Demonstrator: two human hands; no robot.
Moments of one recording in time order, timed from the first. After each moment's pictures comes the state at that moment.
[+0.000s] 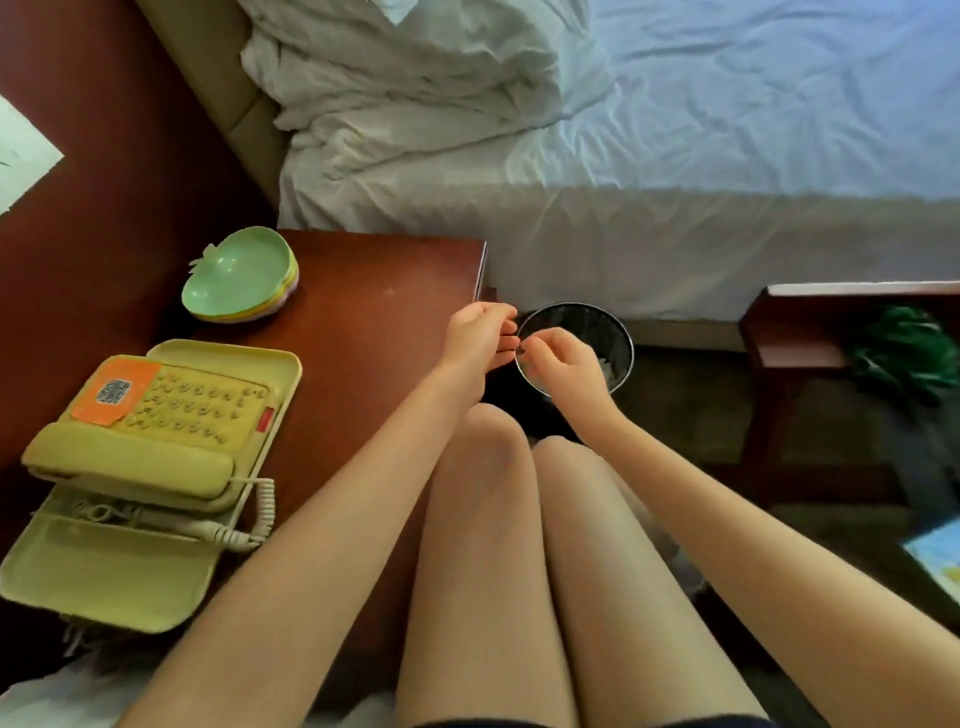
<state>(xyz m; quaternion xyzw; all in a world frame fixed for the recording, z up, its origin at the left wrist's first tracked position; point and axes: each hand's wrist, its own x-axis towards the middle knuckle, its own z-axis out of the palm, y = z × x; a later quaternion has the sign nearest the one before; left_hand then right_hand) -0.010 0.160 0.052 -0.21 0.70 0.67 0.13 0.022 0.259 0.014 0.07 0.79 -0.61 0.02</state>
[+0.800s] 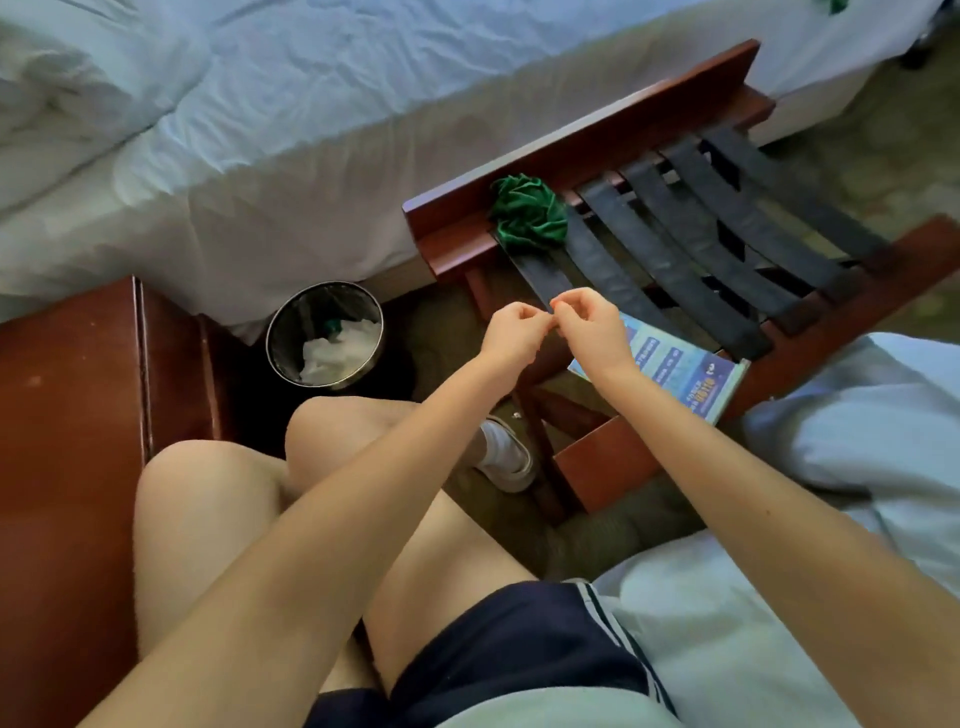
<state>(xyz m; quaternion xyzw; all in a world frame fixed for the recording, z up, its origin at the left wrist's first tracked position) 0.113 0.483 -0.016 0.05 0.80 0.48 0.35 0.172 0.560 -0.031 0.34 0.74 -0.56 -0.13</state>
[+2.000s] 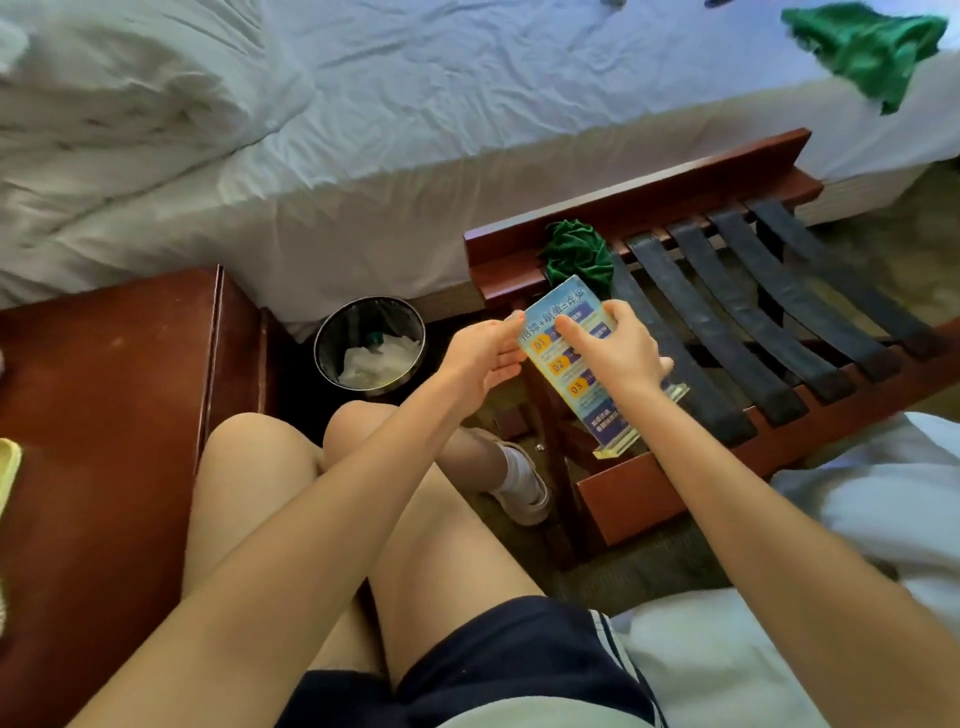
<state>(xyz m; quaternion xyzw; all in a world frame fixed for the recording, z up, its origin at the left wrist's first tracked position) 0.099 0.411 0.020 -0.07 0.66 0.66 0.34 0.164 0.546 0.000 0.37 0.85 -0.36 -0.07</state>
